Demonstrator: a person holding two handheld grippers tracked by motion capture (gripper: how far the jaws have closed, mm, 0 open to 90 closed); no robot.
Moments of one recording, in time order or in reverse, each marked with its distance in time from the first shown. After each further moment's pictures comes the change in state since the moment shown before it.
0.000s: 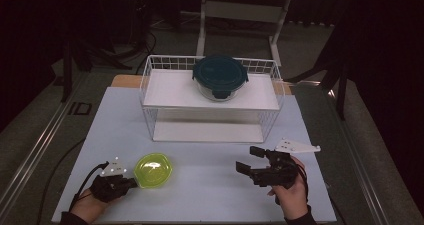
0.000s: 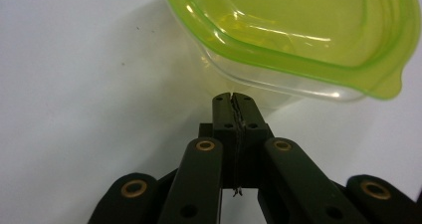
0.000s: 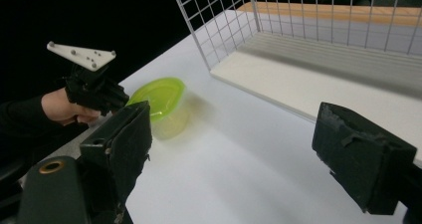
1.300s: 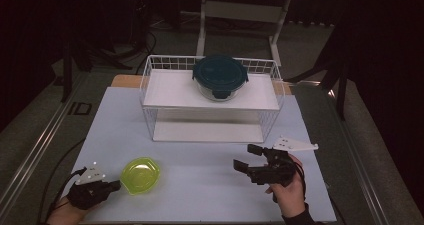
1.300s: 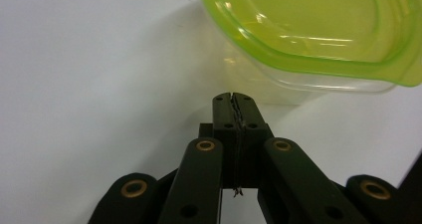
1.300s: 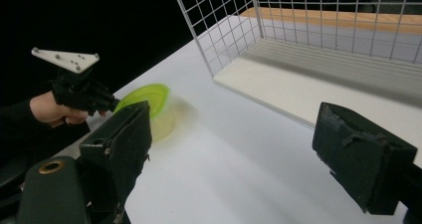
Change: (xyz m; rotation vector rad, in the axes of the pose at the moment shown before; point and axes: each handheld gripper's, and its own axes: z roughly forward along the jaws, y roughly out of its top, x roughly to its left) left arm 0.011 -0.030 -0.036 -0.012 0.061 0.001; right arm 0.003 0.006 0.005 -0.016 0.010 -0.003
